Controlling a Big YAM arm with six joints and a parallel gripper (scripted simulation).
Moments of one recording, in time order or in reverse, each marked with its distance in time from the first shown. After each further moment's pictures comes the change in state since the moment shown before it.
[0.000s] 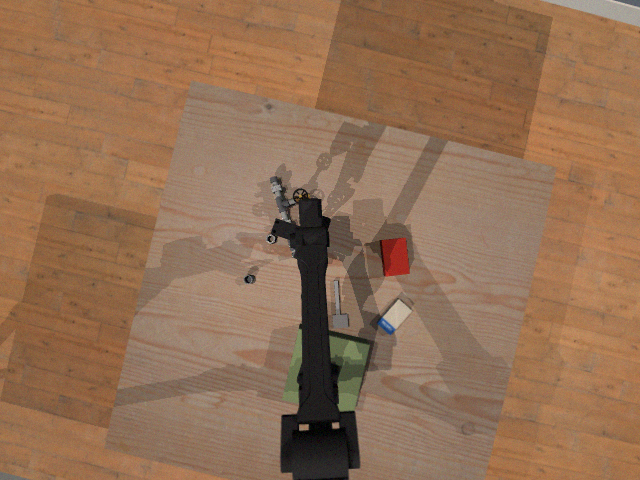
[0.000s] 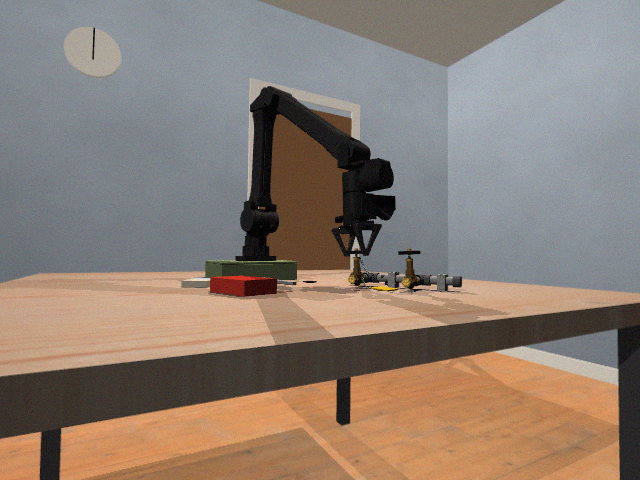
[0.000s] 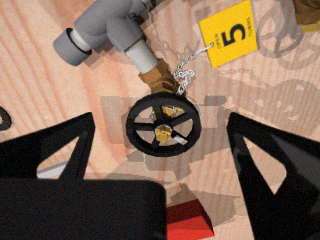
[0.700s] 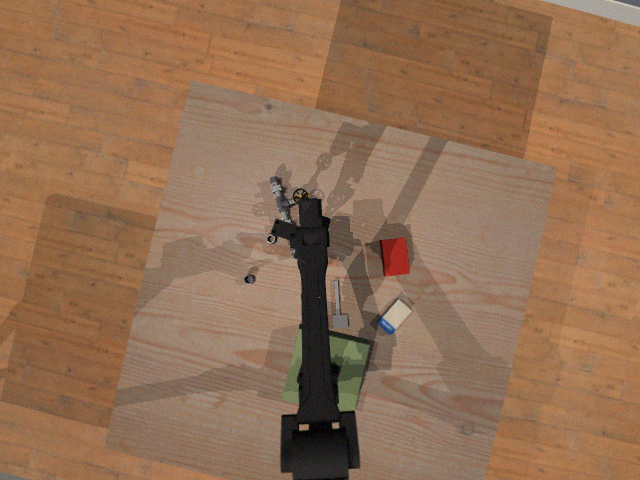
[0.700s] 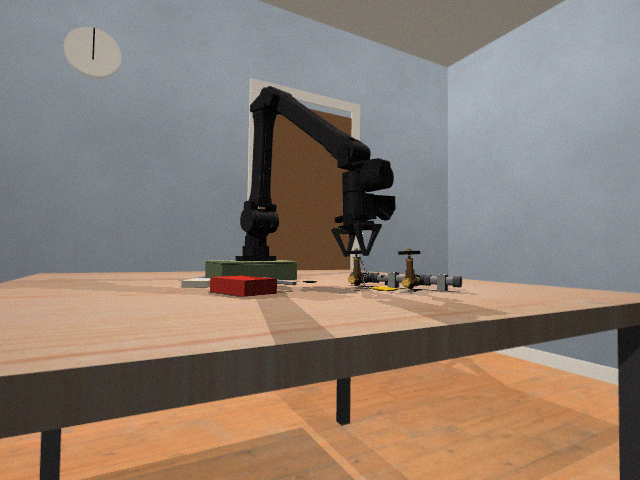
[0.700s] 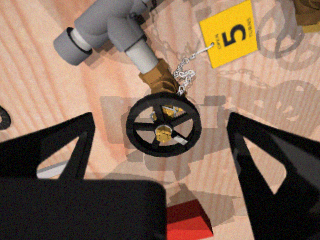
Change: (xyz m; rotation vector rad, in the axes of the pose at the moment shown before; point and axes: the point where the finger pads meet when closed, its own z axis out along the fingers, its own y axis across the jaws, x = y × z) arm 0.000 0.000 0.000 0.000 0.000 -0.006
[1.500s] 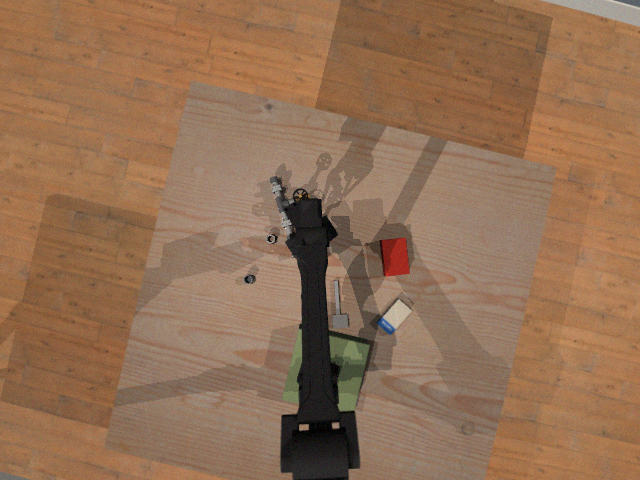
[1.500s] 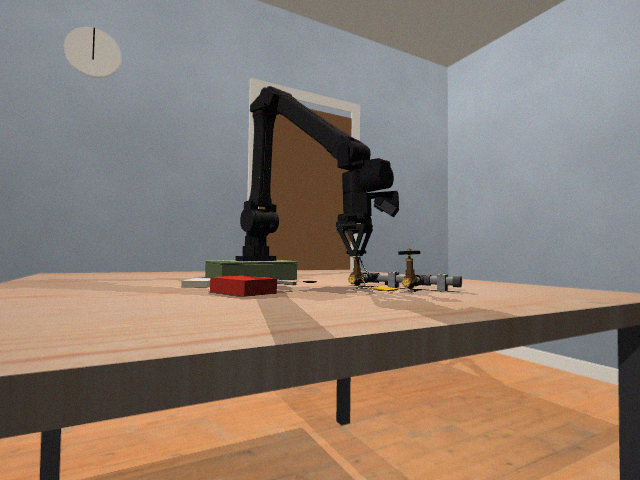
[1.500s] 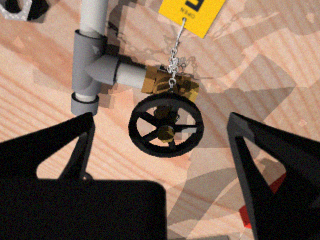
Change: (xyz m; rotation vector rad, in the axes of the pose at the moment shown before) arm -0.002 0.001 0.000 -0.010 -0.012 0.679
